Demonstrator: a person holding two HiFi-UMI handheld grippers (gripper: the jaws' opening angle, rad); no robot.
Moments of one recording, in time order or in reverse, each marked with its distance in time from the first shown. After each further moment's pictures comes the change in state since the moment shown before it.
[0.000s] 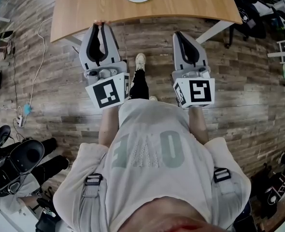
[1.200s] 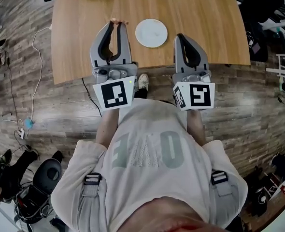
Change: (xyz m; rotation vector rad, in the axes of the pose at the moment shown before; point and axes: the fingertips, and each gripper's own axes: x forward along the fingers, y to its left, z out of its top) left arm 0.248 0.056 -0.100 -0.041 0.077 -0.133; right arm 0.262 -0.060 0.005 -0.006 0.058 -0.029
